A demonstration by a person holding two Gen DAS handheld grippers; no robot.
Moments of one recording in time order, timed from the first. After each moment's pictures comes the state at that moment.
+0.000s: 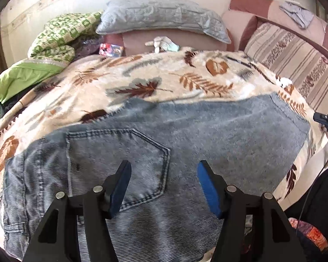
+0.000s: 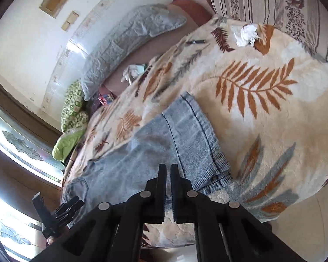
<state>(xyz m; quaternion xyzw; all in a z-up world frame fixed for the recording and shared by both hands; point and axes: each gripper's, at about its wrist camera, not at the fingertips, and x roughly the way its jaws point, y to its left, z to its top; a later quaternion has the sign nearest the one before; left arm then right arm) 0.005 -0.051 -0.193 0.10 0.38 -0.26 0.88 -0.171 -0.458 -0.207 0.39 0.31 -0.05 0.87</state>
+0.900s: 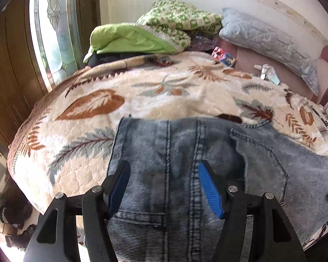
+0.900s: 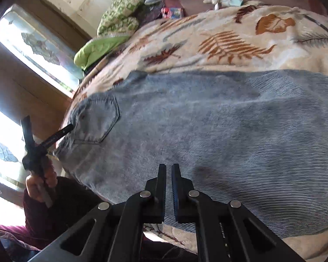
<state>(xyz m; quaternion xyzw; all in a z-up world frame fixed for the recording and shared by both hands) 0.033 0.085 -0.187 -0.01 0.38 -0.01 0.93 -0.040 -0.278 -0.230 0.21 0.47 0.14 0.85</state>
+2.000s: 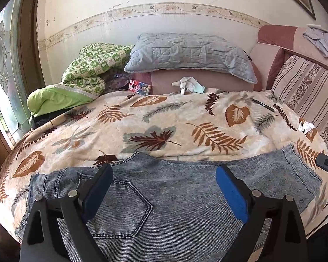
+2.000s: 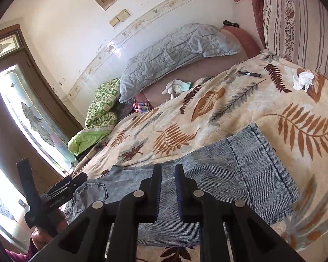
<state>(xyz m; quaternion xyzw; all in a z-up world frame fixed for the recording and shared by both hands) -0.003 -0.119 -0.136 0.07 0.29 -0.15 0.94 -0.127 -0.379 -0.167 0.29 0.24 0.00 0.93</state>
